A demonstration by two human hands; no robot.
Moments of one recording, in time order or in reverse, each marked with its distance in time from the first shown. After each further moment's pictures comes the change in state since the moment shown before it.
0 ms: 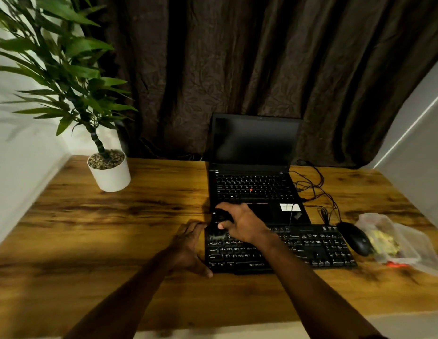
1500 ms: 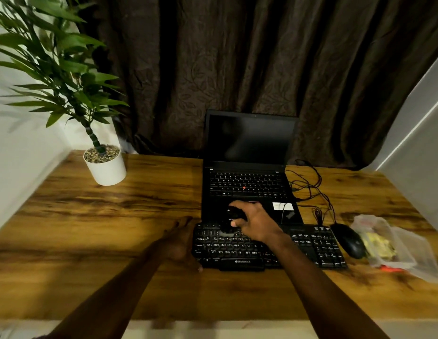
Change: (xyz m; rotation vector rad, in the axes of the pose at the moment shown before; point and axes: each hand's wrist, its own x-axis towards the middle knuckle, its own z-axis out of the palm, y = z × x) left_hand -0.003 0.032 -0.007 0.084 -0.109 -0.100; right_hand -0.034 0.044 -0.038 0.028 0.028 0.046
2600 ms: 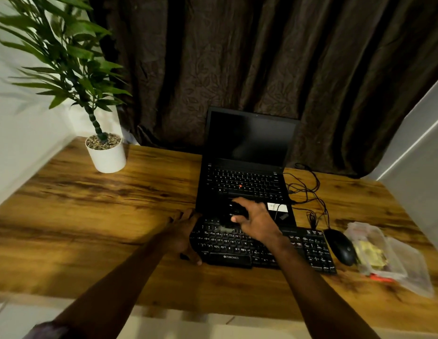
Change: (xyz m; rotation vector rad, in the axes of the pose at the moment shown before) left_hand 0.013 0.022 0.019 0.124 0.116 0.014; right_hand -0.012 0.023 -0.011 0.006 0.041 0.054
